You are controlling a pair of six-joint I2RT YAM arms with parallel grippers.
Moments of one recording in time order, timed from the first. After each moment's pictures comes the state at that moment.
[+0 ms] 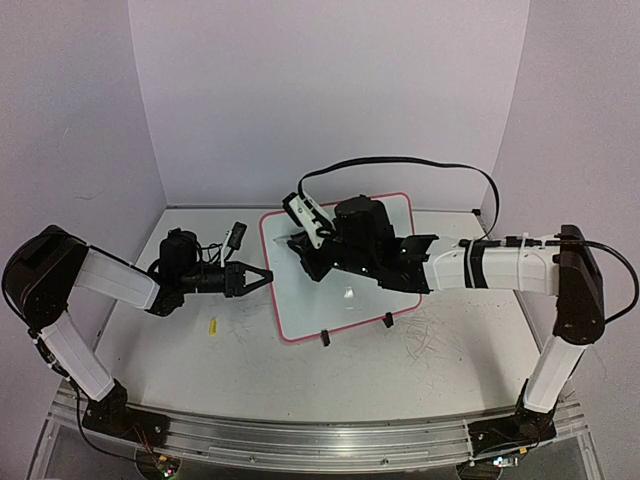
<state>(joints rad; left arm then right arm) -0.50 1.62 0.62 0.75 0.81 -0.49 1.00 1.80 1.35 0.12 0.13 -0.14</state>
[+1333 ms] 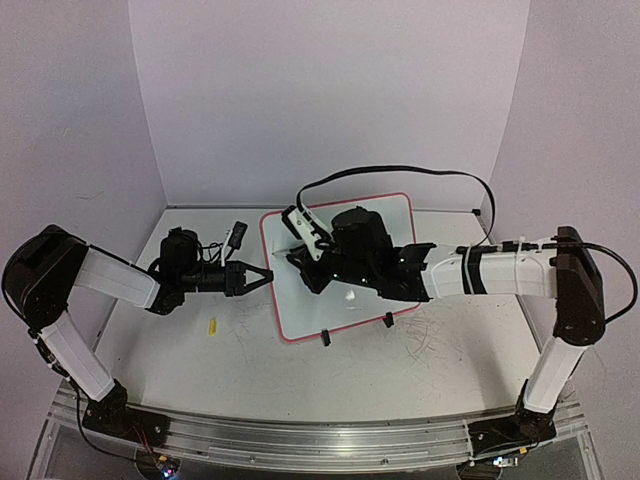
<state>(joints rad) -0.50 1.62 0.63 0.73 0.81 -0.49 1.01 1.80 1.31 0.12 0.11 -0.09</state>
